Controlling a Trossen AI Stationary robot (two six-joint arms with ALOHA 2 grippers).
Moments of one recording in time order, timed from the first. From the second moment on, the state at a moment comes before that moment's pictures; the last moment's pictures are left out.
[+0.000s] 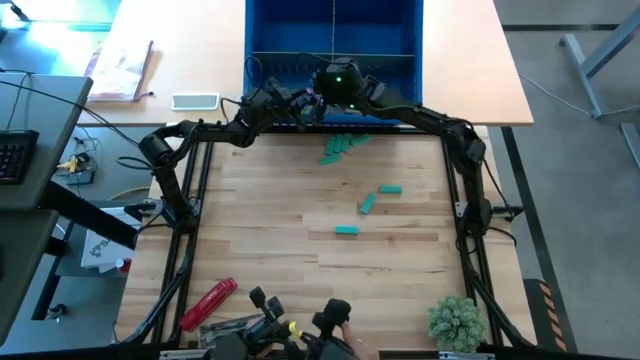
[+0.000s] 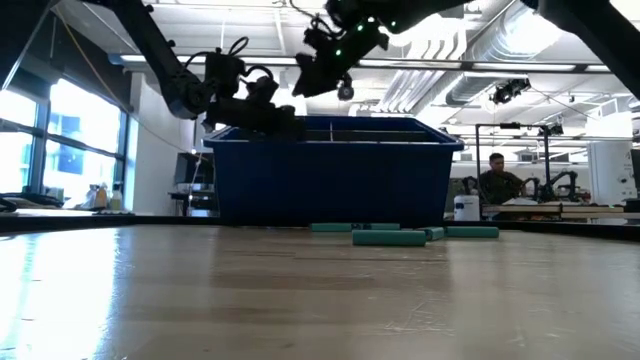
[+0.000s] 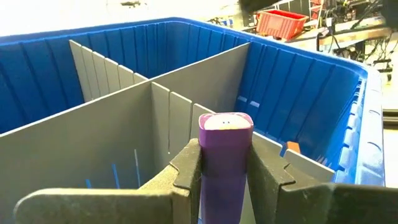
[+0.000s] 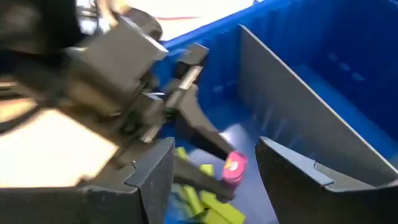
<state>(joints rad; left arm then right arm) 0.79 1.82 0.97 0.89 0.14 0.25 -0.51 2.06 2.01 -0.39 0.10 -0.26</state>
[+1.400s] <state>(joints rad) 0.73 1.82 0.97 0.91 0.09 0.57 -0.60 2.13 2.02 -0.48 -0.03 -0.12</state>
